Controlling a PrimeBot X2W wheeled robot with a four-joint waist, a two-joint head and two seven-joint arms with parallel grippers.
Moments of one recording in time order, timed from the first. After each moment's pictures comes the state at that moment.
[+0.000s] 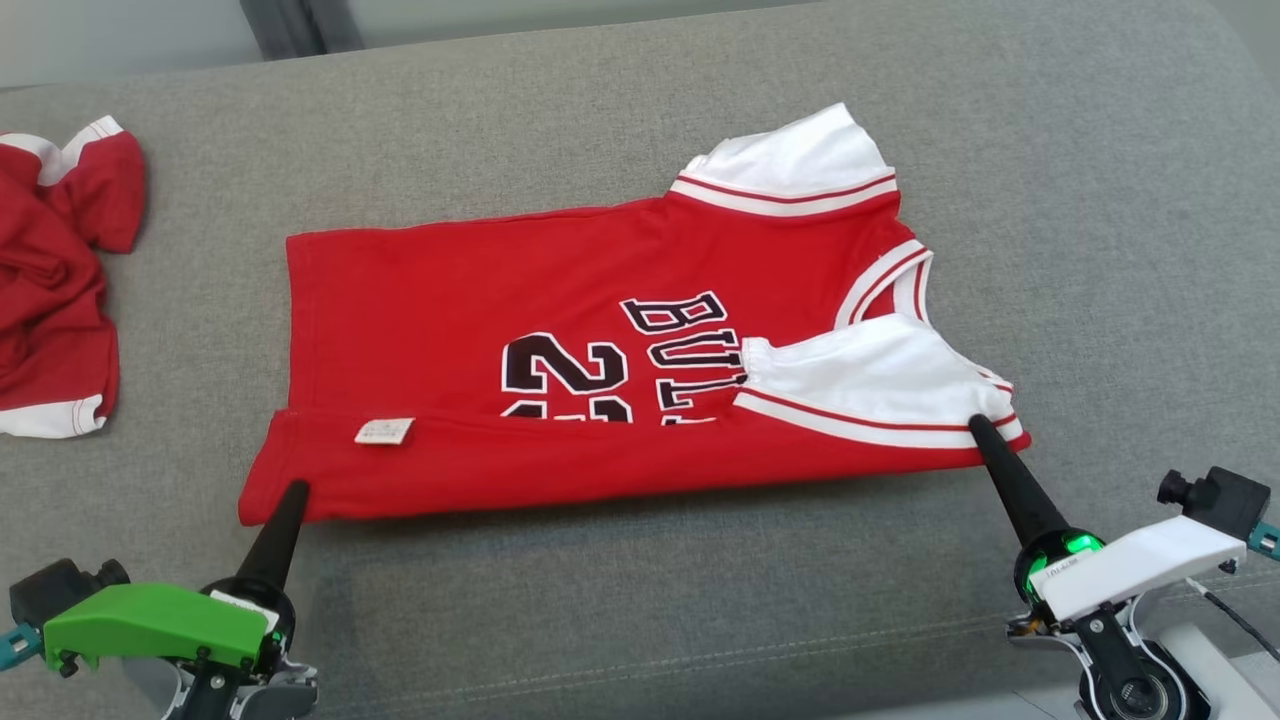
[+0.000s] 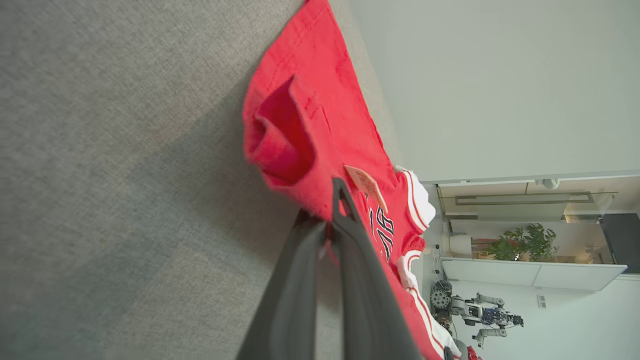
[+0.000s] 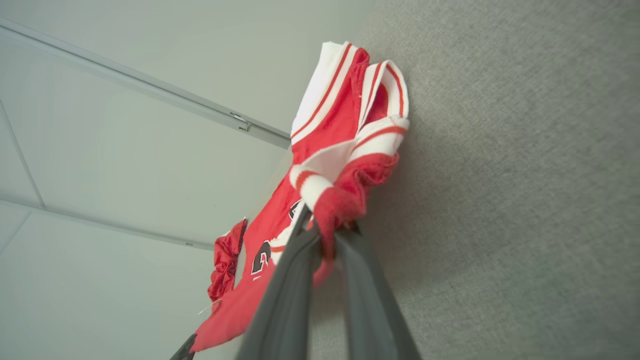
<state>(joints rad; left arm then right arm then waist) 0.04 0.12 -0.02 -0.06 -1.40 0.08 0.18 -0.01 -0.33 0.41 0.08 1.34 0.12 -0.15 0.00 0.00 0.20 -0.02</state>
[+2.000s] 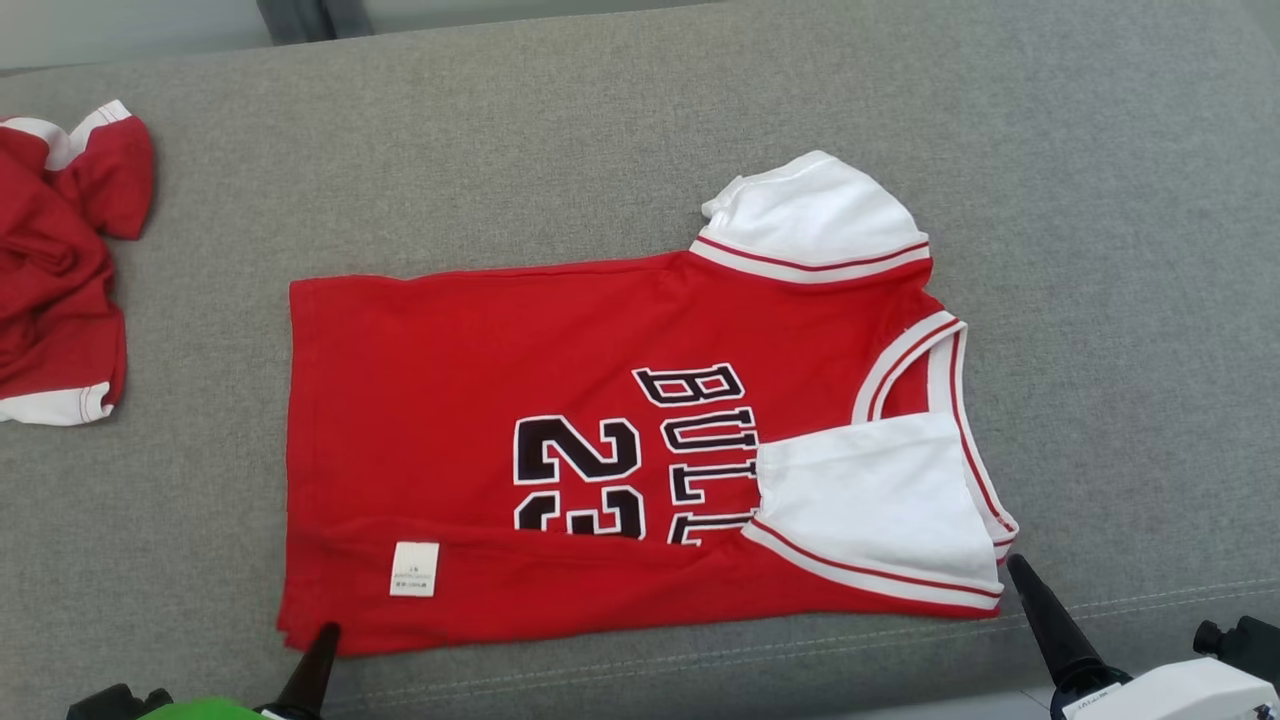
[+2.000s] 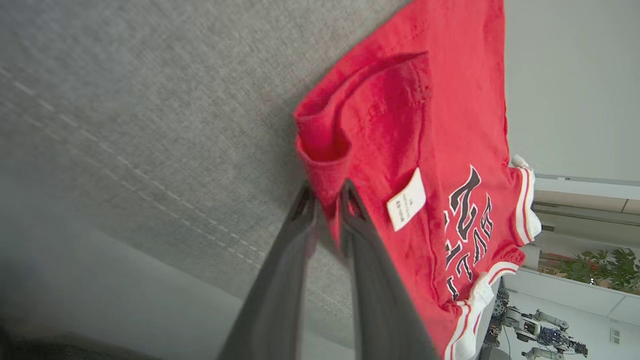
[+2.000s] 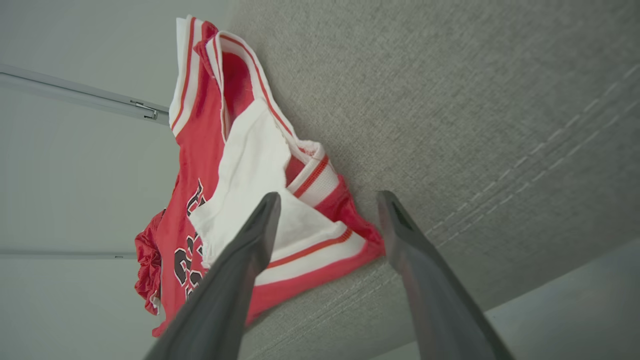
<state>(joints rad) 0.21 0.12 -0.06 0.01 -1.33 0.10 0.16 0.22 -0.35 0.39 0.14 1.35 0.11 -0.20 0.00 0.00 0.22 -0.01</state>
